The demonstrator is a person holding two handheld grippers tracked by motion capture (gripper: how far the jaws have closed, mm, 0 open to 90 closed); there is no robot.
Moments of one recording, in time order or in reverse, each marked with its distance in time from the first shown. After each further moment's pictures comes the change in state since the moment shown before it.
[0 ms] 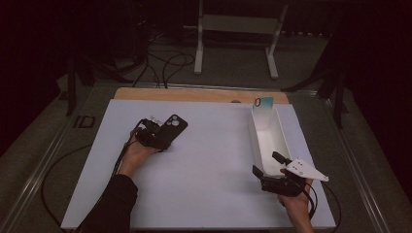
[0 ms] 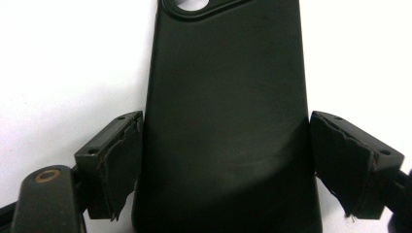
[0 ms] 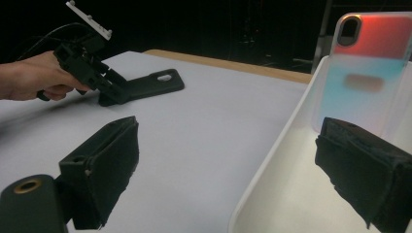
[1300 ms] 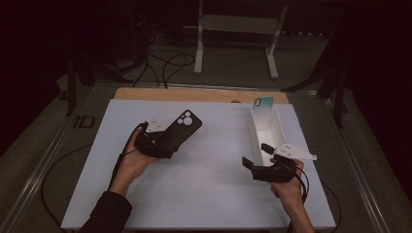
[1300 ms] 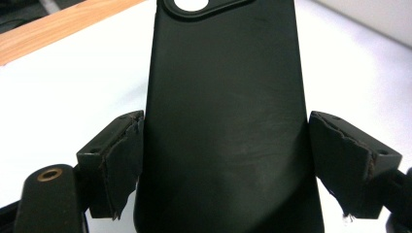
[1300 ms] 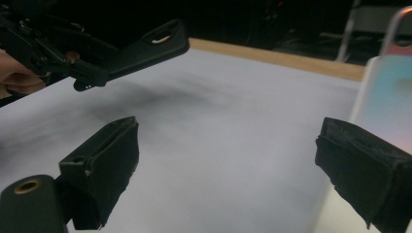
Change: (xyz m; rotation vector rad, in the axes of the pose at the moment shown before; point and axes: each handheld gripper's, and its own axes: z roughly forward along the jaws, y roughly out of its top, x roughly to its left) left arm -0.057 -0.004 -0.083 -0.250 -0.125 0.135; right arm 0.008 0.038 0.030 0.120 0.084 0.033
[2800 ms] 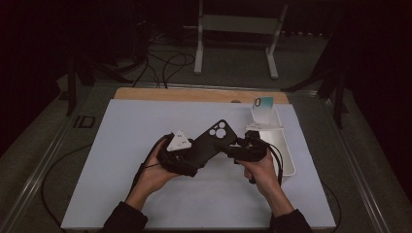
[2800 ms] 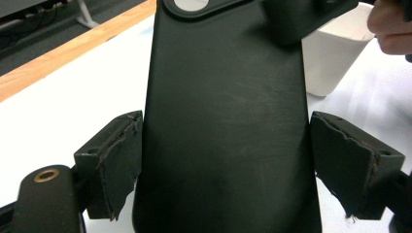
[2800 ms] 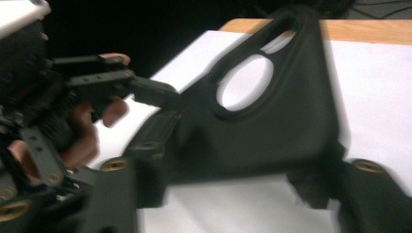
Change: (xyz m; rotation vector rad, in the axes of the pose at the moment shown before) left arm -0.086 0.024 -0.007 -0.128 -0.160 0.166; right arm 0.025 0.047 0.068 0.116 0.253 0.186
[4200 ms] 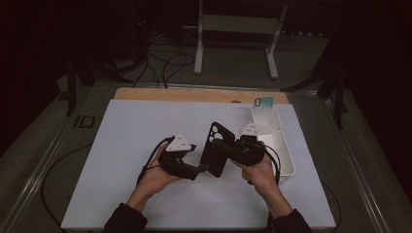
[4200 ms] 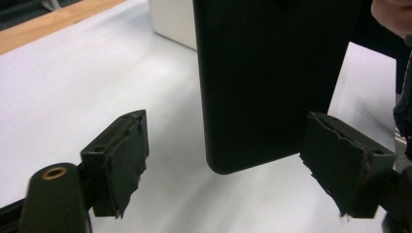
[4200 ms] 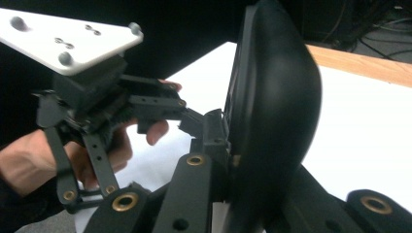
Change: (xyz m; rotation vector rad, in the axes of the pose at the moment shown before) left arm 0.003 -0.012 0.008 0.003 -0.135 -0.068; right arm 0.031 0.009 -0.007 -0.030 0.035 -0.174
